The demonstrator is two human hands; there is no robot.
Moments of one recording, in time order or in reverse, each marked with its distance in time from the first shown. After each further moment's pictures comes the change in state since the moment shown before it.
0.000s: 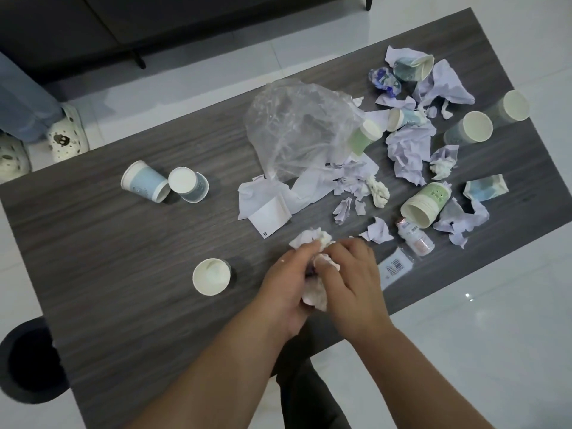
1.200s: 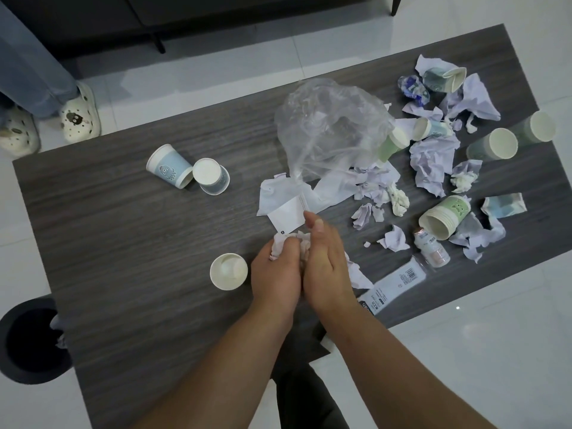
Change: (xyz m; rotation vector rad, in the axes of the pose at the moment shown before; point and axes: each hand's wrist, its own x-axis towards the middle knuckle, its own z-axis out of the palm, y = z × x) left_hand 0.006 0.012 -0.042 0.124 0.326 0.407; right_hand 0.033 -0.047 0.072 0.397 0.012 0.149
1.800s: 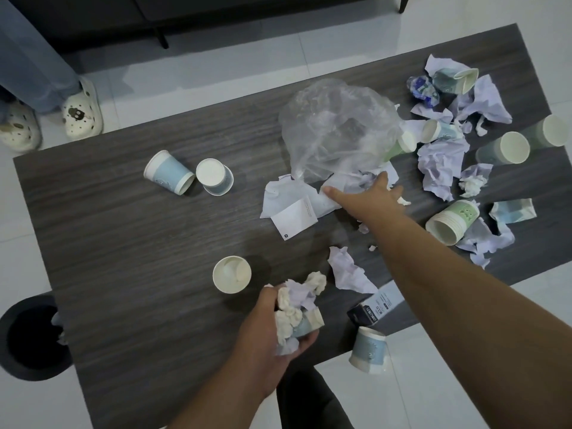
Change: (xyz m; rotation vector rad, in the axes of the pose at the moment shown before) left_hand -0.028 -0.026 -0.048 -0.368 -0.106 -0.572; right_hand 0.170 0.013 -0.060 -0.713 -0.017 0.540
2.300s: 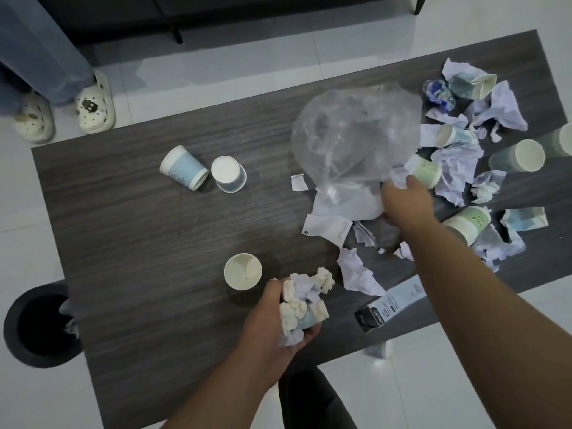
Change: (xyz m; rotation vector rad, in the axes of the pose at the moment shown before) left_hand 0.012 0.008 -0.007 -0.187 -0.017 -0.056; right_hand -0.016 0.014 -0.029 0.421 0.154 -0.147
